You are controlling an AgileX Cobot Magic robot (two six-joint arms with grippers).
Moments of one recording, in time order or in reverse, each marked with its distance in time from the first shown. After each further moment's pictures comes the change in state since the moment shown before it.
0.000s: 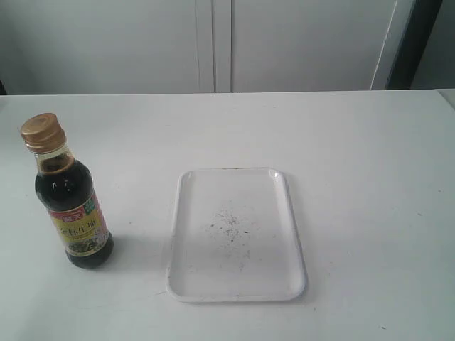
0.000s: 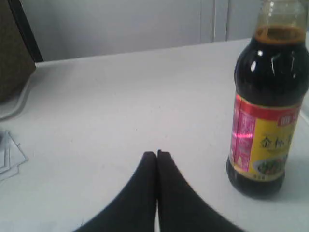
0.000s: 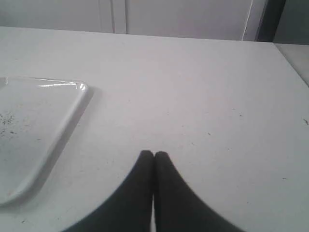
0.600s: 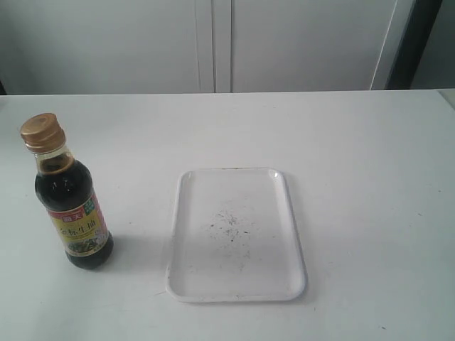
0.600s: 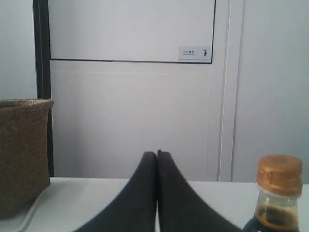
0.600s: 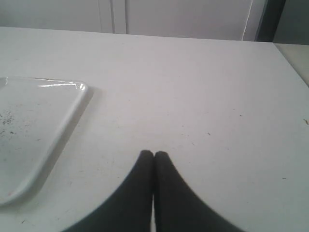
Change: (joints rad) left arm 0.000 0.000 -0.021 0.000 -0.443 -0.120; right arm 0.000 0.000 0.000 0.000 0.000 0.000
